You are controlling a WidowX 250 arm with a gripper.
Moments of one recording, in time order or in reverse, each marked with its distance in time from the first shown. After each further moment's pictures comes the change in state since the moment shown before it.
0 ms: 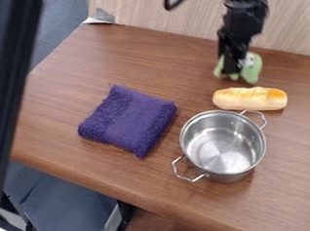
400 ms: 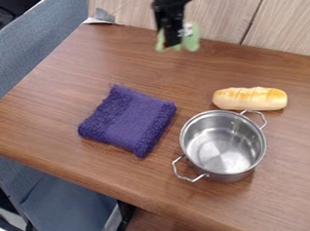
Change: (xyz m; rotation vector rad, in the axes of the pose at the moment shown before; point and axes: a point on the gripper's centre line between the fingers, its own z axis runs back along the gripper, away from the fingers) arm -0.084 0.043 0.028 0.066 -0.029 0.271
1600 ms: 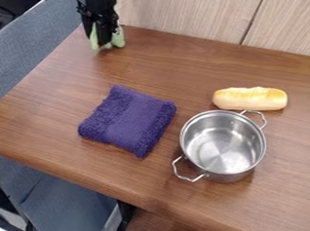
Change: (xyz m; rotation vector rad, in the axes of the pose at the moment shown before) arm -0.091 0.105 -0.033 0.096 0.142 0.443
